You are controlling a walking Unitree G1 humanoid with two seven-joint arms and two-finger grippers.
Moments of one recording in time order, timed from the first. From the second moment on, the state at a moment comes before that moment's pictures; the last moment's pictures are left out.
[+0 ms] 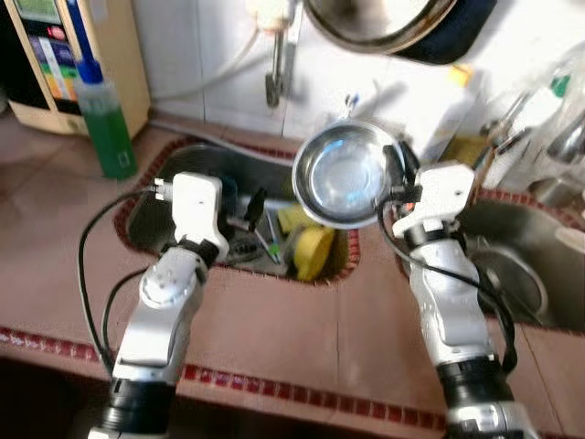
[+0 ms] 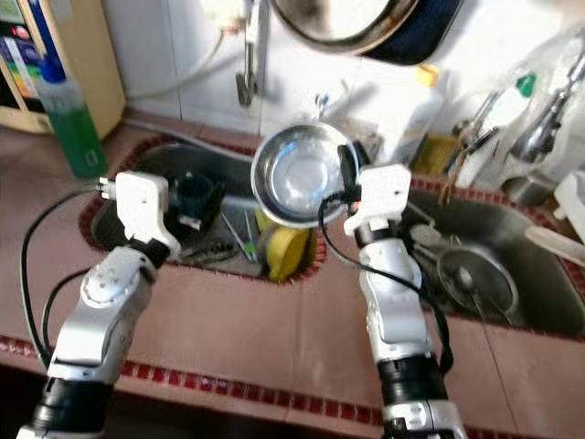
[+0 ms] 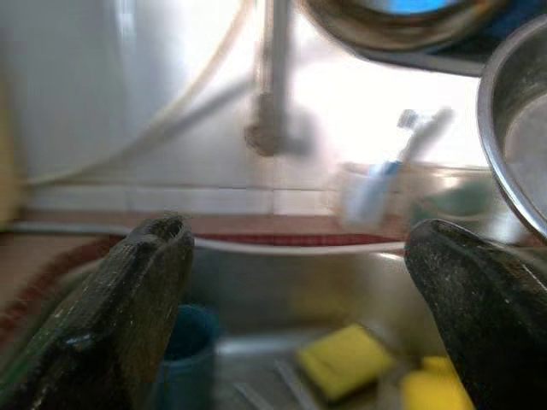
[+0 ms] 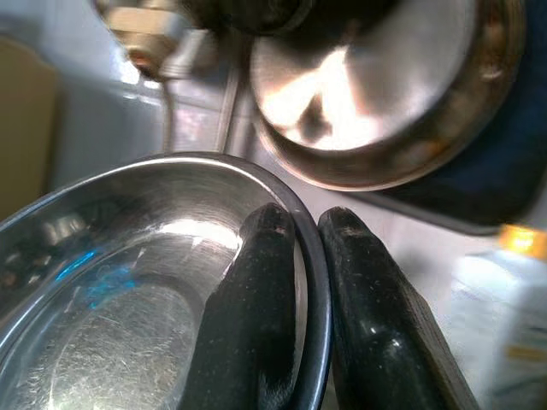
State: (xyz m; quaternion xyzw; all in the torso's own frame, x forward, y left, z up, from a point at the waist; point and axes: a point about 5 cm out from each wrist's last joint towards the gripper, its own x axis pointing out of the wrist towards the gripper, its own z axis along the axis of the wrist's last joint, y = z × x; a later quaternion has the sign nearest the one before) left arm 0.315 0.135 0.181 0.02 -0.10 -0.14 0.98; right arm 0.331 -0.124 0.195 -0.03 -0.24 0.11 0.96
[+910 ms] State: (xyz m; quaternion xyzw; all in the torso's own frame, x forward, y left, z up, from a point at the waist) left arm 0.268 0.109 0.162 0.10 -0.10 -0.31 0.94; right arm 0.376 -0.155 0.191 -0.06 -0.17 0.07 0.98
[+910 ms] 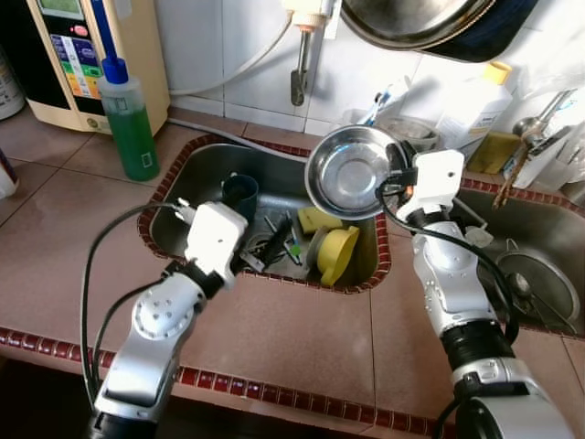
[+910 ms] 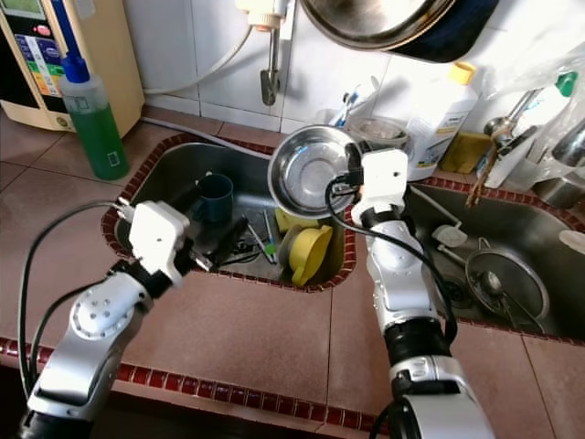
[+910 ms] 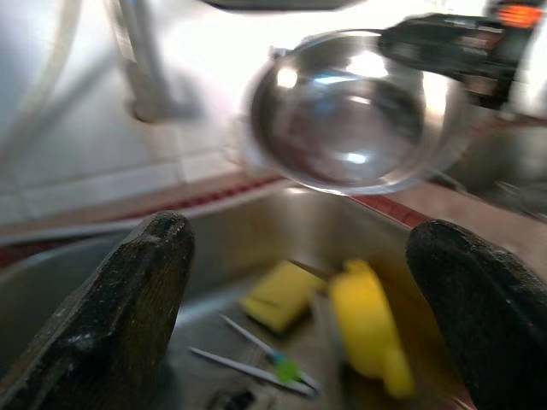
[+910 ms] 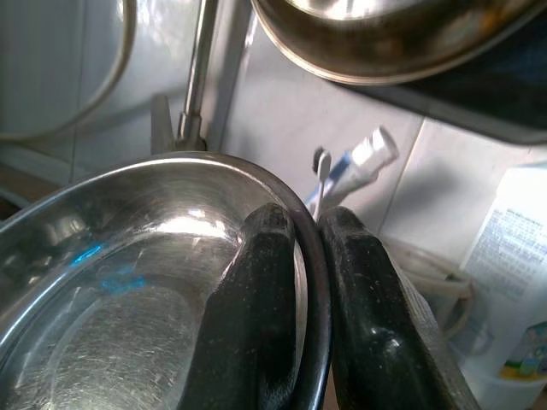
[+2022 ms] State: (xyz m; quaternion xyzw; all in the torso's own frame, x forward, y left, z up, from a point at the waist) left arm 0.246 0.091 0.187 0.08 -0.09 -0.34 0.93; right arm 0.402 -0.104 0.186 0.02 -0.05 0.22 0.97
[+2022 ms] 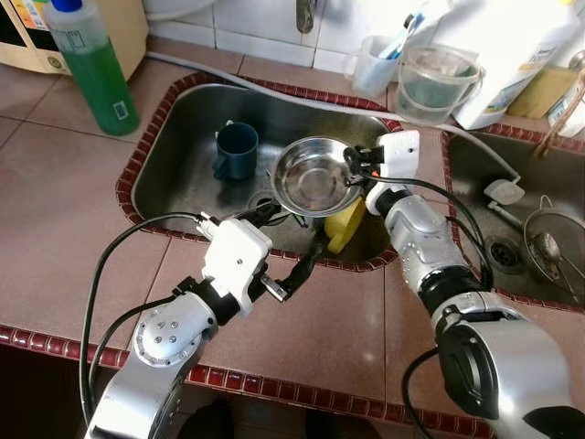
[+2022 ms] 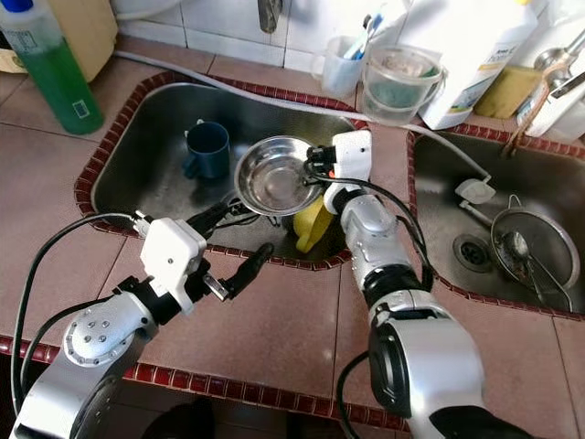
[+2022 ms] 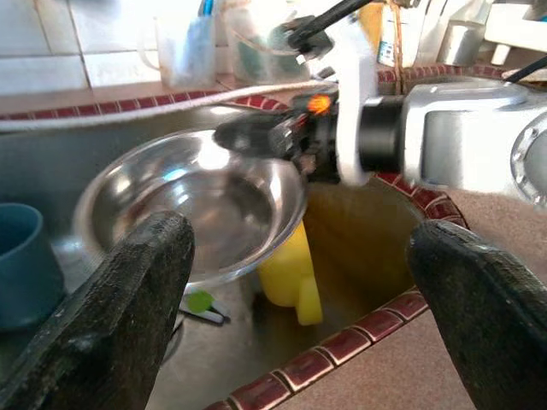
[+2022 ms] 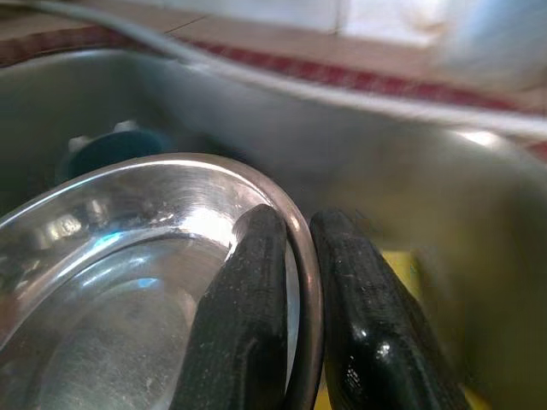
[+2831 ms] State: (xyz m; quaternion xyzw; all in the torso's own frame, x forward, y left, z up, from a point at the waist) left arm 0.247 0.091 0.189 0.08 -0.08 -0.34 0.93; right arm 0.395 -0.070 0.178 0.07 -0.01 0.30 0.95
